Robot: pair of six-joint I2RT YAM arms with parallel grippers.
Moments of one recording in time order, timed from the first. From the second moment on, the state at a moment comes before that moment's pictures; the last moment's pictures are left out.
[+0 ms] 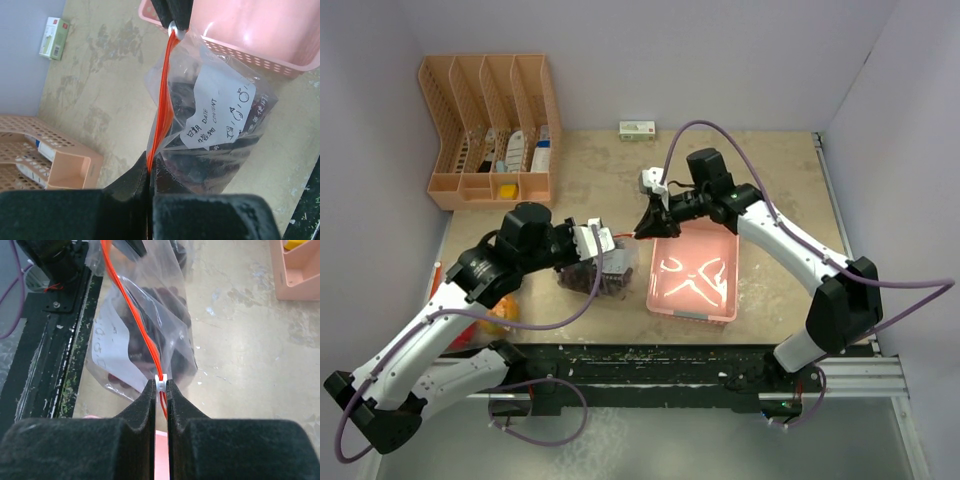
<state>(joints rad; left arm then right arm) -0.65 0.93 1.05 -0.68 0.15 0.67 0.55 1.55 1.32 -0.45 -0.98 -0.57</state>
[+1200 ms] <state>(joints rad) -0.65 0.94 1.06 -0.39 -0.35 0.28 0.47 1.48 1.27 -0.13 -0.47 0.07</state>
